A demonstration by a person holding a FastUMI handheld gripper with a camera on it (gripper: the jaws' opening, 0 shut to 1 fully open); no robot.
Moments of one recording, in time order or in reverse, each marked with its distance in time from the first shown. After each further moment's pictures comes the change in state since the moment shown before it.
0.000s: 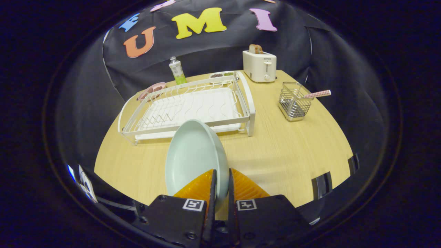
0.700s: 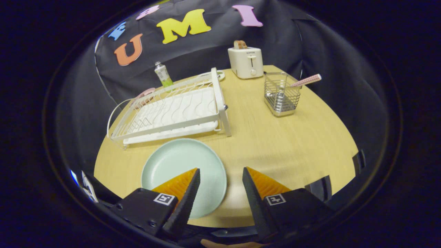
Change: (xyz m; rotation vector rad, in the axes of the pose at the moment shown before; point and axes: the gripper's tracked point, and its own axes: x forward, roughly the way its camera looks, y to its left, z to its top) arm 0.017 -0.071 0.015 0.040 -0.105 -0.012
